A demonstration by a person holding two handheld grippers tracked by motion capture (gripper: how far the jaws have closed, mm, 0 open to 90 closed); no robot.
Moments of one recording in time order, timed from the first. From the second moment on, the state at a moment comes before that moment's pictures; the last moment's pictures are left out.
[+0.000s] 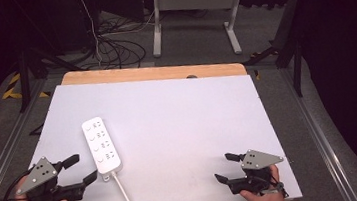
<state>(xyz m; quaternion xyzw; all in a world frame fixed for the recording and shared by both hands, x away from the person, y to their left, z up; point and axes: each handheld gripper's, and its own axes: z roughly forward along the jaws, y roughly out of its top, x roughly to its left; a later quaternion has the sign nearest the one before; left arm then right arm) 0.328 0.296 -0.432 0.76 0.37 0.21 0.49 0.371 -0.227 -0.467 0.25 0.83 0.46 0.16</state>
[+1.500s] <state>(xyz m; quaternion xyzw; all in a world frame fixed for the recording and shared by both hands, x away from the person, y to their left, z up) 0.317 0.306 -0.474 0.75 0.37 0.21 0.50 0.371 -0.229 -0.466 0.25 0.83 0.47 0.15</state>
